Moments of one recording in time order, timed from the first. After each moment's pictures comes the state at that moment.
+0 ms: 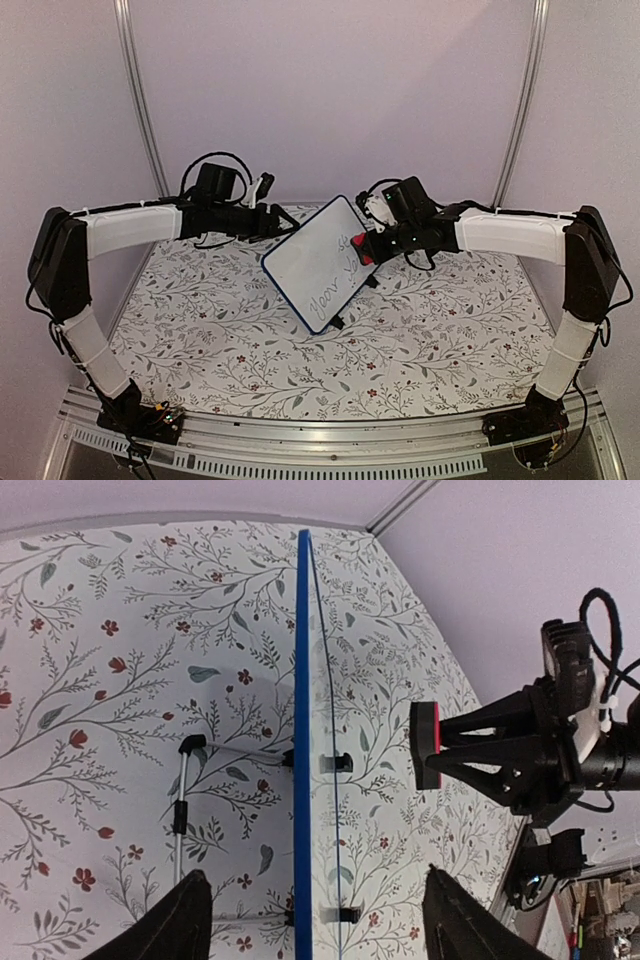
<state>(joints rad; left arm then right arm) -0.48 1.73 1.26 -0.12 0.52 -0.41 0.71 1.80 1.35 -0.28 0.02 0.10</state>
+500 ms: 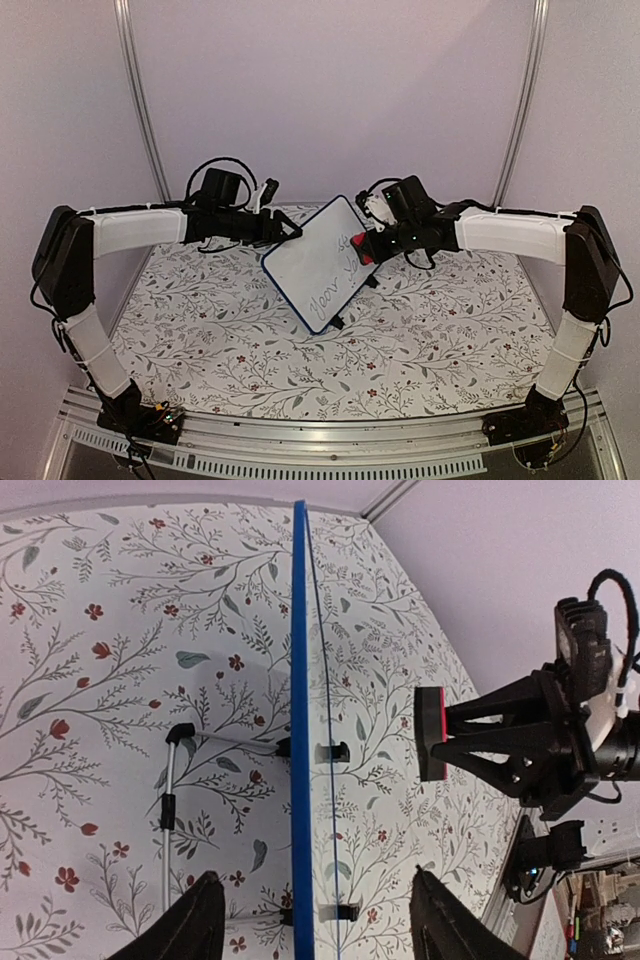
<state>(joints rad) -0.49 1.76 1.24 -0.09 0.55 -0.42 0.71 1.80 1.35 -0.28 0.02 0.11</state>
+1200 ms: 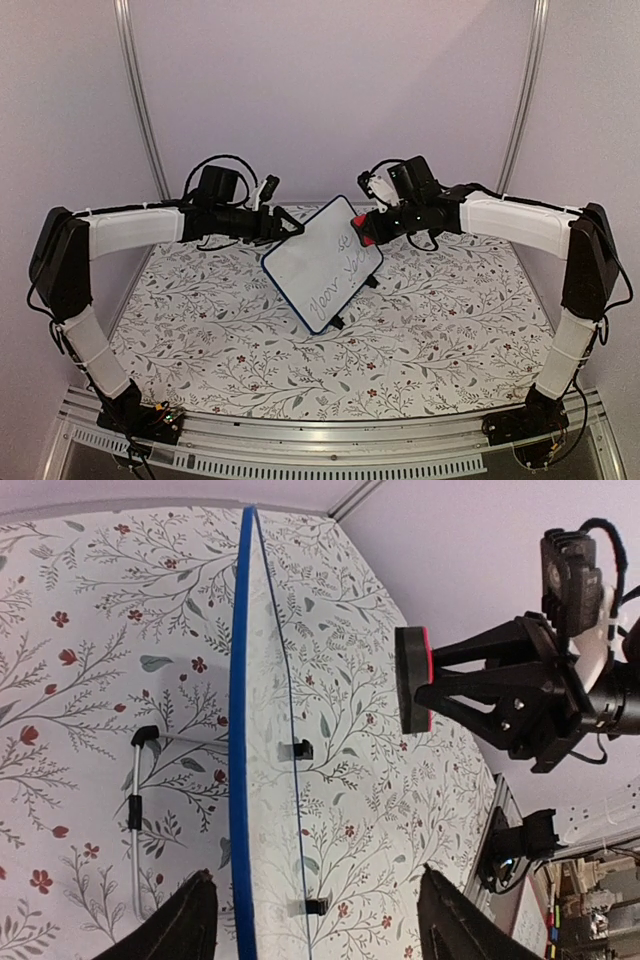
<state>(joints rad) -0.49 1.74 1.24 -0.08 0.61 -0.43 0.68 1.81 1.48 -0.35 -0.04 0.07</state>
